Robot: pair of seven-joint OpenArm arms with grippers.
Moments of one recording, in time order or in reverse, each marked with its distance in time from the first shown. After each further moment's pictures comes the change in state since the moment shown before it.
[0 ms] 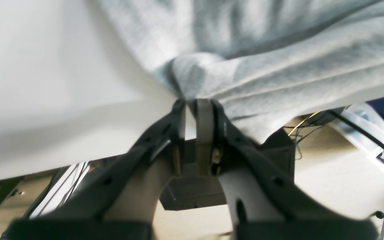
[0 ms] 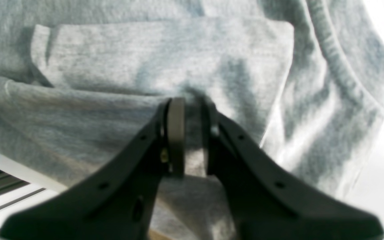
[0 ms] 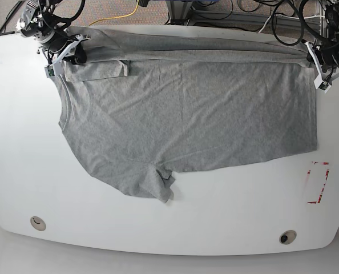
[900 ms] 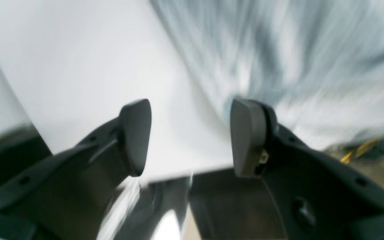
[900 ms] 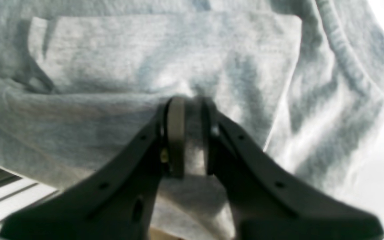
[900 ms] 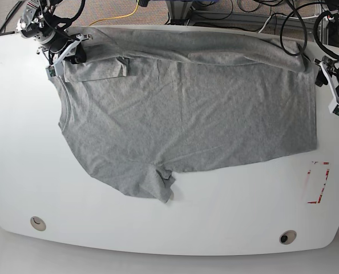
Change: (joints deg) left arm -6.3 -5.9 -3.2 7.9 -5.6 0.0 0.6; right arm -0.1 -0.2 -0.2 2.6 -1.4 0.0 -1.6
